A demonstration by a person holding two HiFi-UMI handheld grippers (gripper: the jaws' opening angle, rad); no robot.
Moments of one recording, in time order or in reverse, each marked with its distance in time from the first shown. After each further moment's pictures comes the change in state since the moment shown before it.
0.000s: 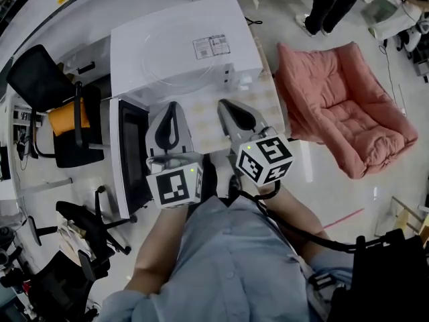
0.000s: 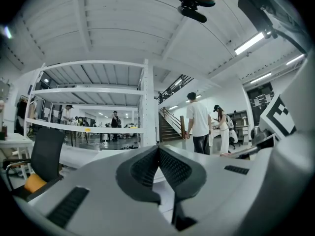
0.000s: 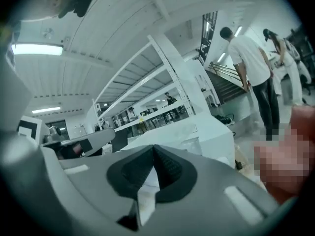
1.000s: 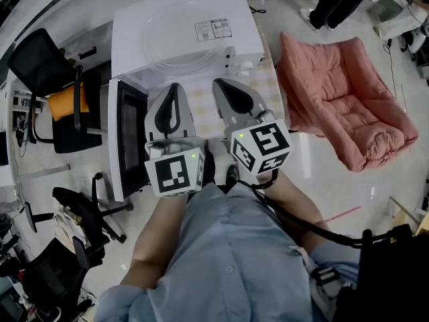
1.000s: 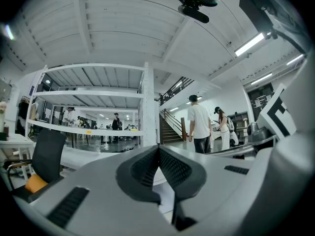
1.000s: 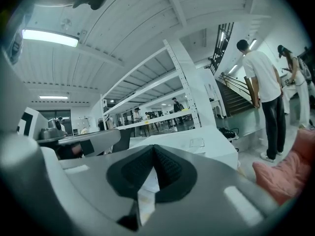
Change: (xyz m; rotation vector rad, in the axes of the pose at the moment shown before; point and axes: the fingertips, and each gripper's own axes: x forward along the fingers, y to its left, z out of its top) left arm -0.014 -0.010 0.013 -0.004 -0.030 0.012; right arm -0.006 0.026 0.021 -0.159 -0.045 0.029
